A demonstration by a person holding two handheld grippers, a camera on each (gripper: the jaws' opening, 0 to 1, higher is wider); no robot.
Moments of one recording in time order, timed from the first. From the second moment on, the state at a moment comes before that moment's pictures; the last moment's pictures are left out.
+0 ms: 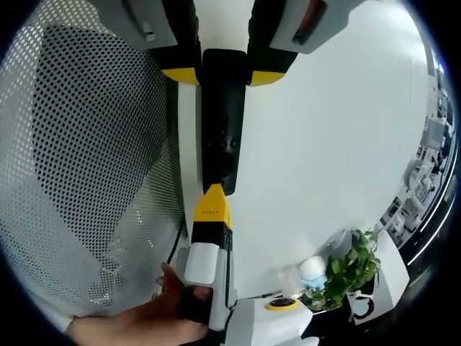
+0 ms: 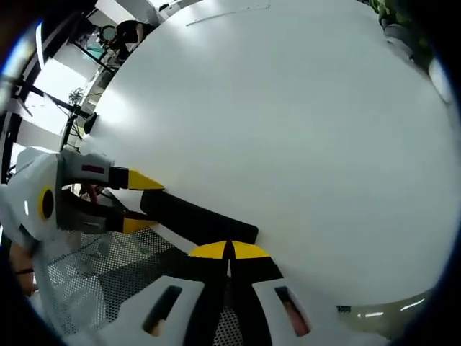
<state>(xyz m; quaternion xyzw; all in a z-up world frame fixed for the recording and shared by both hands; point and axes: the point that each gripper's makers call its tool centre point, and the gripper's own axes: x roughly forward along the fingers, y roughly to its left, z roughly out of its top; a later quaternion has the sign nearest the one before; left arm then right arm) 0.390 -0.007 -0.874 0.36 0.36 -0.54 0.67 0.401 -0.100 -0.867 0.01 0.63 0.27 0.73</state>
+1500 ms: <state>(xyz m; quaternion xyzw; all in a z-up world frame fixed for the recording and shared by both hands) 0.391 -0.010 -0.873 0.35 0.36 -0.55 0.67 0.405 -0.100 -0.867 -0.07 0.61 0.28 0.74</state>
